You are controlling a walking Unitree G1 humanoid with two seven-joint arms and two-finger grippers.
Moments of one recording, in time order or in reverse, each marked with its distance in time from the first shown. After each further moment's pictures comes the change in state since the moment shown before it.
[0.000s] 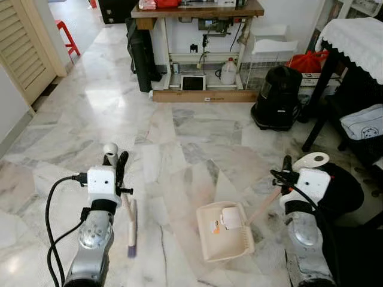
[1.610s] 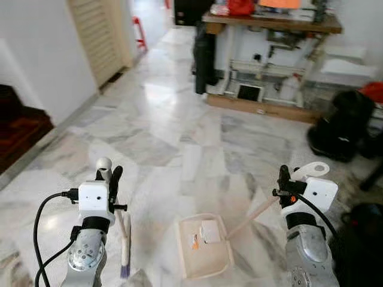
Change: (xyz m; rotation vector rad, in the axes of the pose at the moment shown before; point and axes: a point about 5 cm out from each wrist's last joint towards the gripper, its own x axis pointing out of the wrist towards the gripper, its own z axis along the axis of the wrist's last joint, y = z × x) left arm -0.031 0.012 0.005 0.016 0.089 0.032; right arm -0.029 0.011 0.009 0.100 0.120 0.088
